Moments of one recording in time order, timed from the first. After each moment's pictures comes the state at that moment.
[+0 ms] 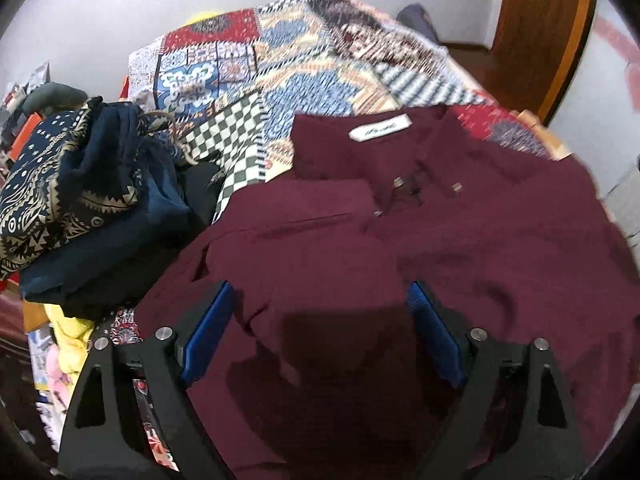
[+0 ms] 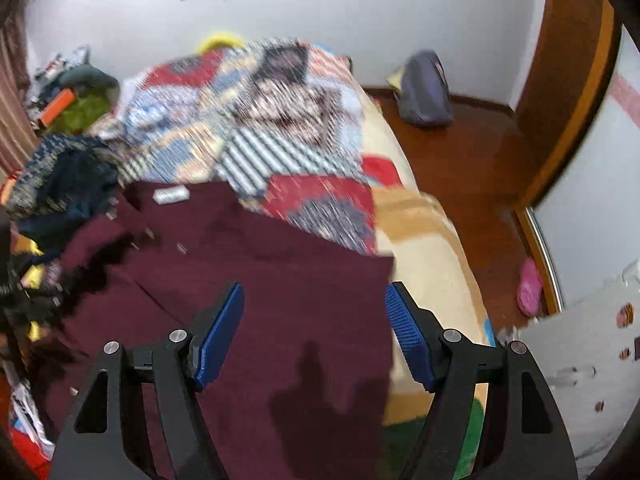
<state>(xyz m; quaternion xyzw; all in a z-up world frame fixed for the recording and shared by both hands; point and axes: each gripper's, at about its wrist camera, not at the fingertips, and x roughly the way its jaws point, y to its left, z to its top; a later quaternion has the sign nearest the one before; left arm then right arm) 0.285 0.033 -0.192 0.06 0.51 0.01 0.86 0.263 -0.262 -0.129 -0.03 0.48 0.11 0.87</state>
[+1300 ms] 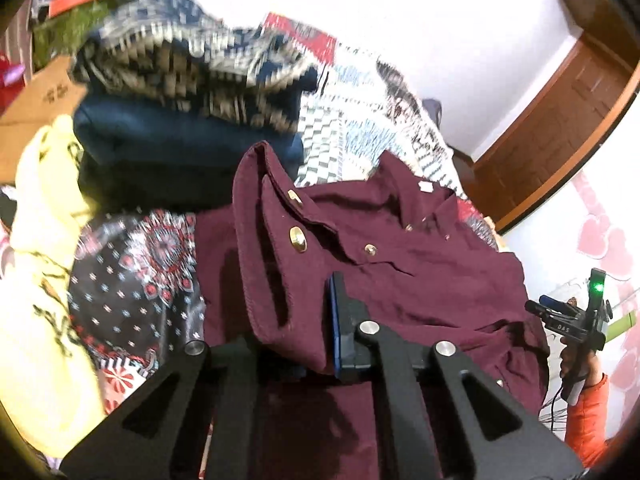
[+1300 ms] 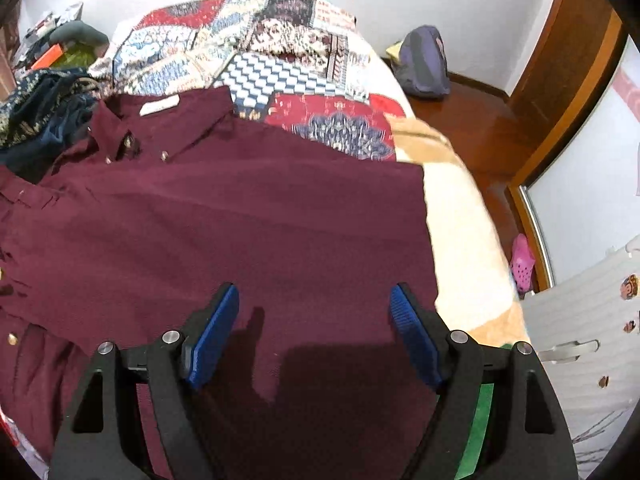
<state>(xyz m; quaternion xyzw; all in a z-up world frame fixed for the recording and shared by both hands) 0.166 0.182 -0.152 -0.20 0.42 -0.02 0.88 0.220 -0.240 -0.186 -0.07 0.50 0.10 0.86</state>
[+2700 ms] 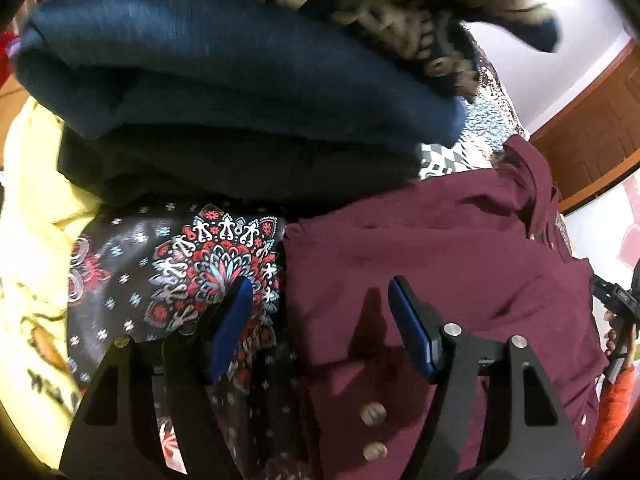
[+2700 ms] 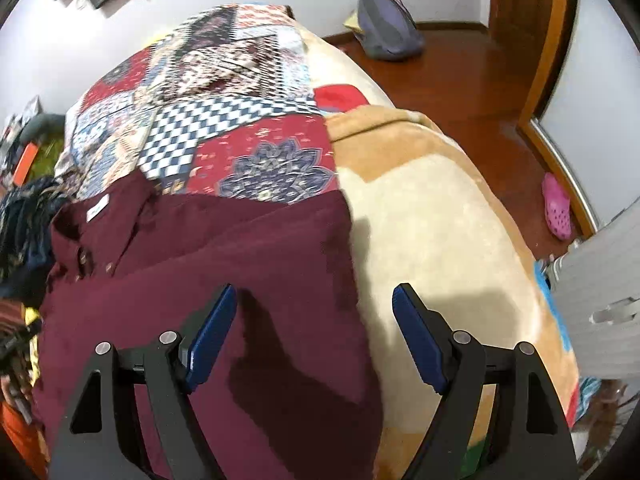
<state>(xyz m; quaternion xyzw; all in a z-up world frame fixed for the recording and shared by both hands) 0.246 0.253 -0.258 -0.21 0.52 0.02 0.83 0.315 -0.309 -0.226 0.10 0.53 0.07 0.84</state>
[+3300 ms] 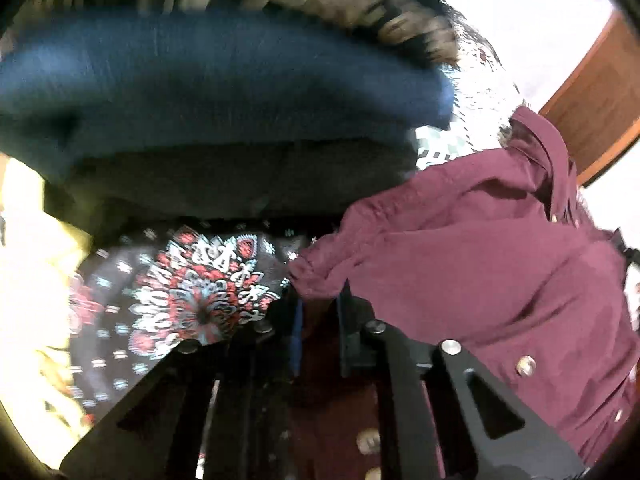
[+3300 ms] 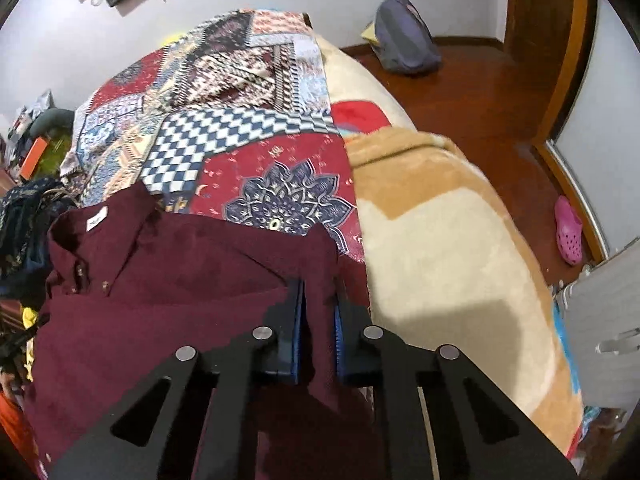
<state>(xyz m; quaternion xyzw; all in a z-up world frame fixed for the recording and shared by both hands) 0.260 0.217 -0.249 -0.10 0.51 0.05 0.85 0.323 -0.304 -0.219 0.08 0.50 0.11 0.85</state>
